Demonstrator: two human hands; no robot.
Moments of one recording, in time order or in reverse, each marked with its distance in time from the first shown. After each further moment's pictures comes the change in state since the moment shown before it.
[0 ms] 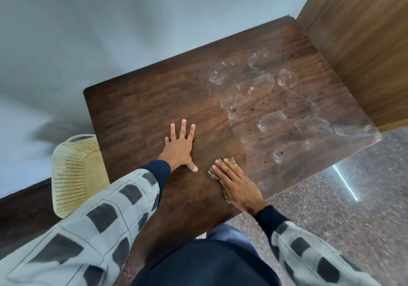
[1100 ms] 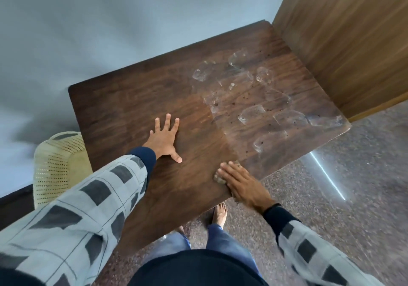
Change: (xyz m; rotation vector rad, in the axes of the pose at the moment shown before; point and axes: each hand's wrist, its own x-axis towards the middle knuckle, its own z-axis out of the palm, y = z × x) left_hand -0.005 -0.003 0.002 -0.042 0.038 0.018; right_hand -0.076 0.030 -0.016 -0.020 -0.098 0.066
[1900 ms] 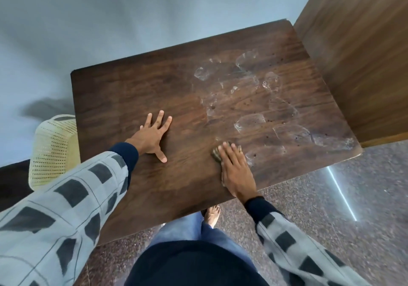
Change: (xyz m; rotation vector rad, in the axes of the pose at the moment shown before) left_hand 0.004 0.007 -0.005 0.044 -0.044 -0.072; right_hand 0.058 0.054 -0.011 0.149 0.122 0.187
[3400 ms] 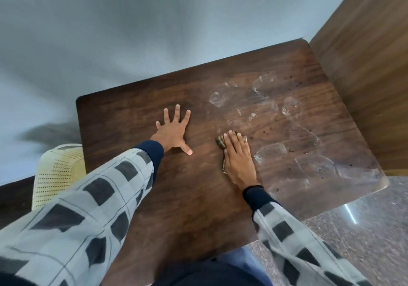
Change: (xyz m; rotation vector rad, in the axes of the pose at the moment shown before) left_hand 0.080 -0.014 -0.096 -0.099 0.047 0.002; right_hand 0.153 -0.031 -0.008 0.027 0.004 0.156
